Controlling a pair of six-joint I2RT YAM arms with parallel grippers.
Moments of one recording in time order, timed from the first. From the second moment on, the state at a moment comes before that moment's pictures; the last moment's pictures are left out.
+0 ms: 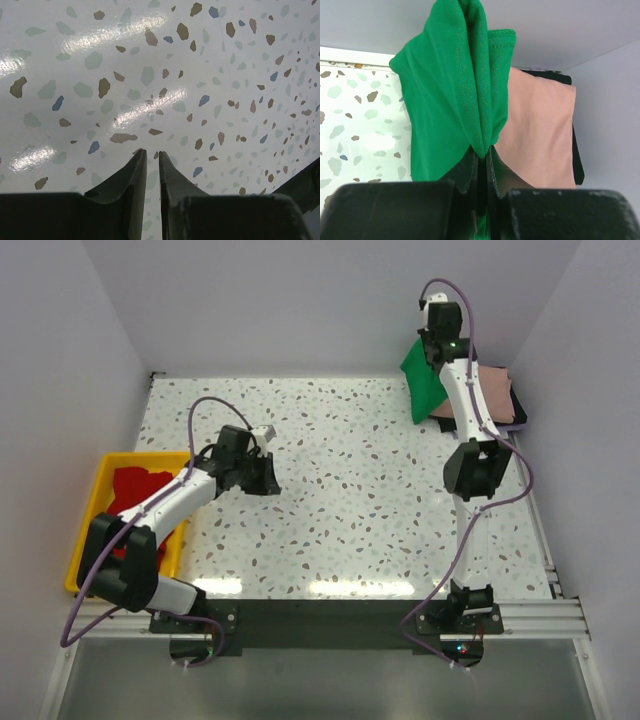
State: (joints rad) left arm -0.35 1.42 0.91 -0.40 0.31 -0.28; right arm 0.11 2.40 2.59 -0.75 0.38 -0.24
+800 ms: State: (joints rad) left arm -0.35 1.46 0.90 -0.40 0.33 -0.28; right arm -0.02 2.32 2.56 -0.71 0.35 -0.23
